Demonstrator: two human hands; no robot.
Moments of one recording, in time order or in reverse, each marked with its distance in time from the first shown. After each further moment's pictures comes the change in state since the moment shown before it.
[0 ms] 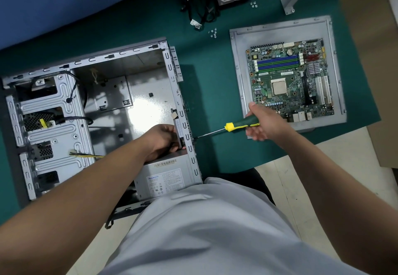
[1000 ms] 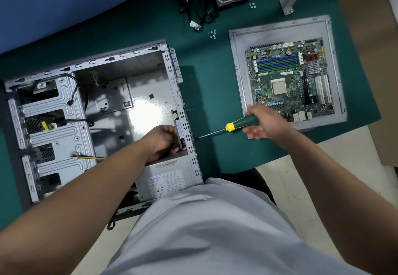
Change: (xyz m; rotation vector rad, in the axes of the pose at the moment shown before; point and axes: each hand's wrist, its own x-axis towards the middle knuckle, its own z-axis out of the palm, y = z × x) left_hand -0.003 0.002 0.000 0.019 -0.005 0.002; right_hand -0.002 -0.005 -0.001 0.014 -0.045 -0.015
